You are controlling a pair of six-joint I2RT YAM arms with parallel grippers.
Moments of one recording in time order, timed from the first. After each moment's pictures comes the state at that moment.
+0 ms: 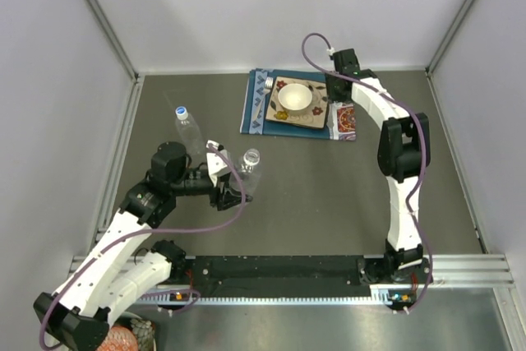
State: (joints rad) left arm -0.48 0.75 0.75 -0.40 0.87 0.26; right arm 0.25 2.20 1.93 -0.60 0.15 0.09
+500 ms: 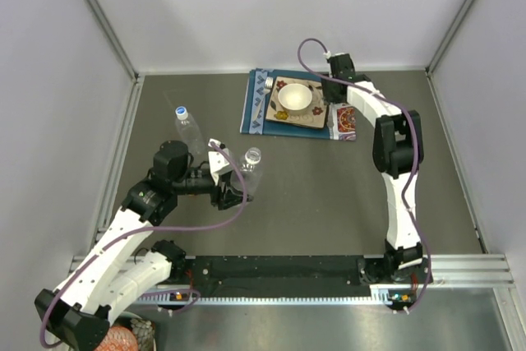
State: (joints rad) left arm -0.48 0.77 0.75 -0.41 0.87 0.26; right arm 0.26 2.28 1.93 -0.46 0.21 0.02
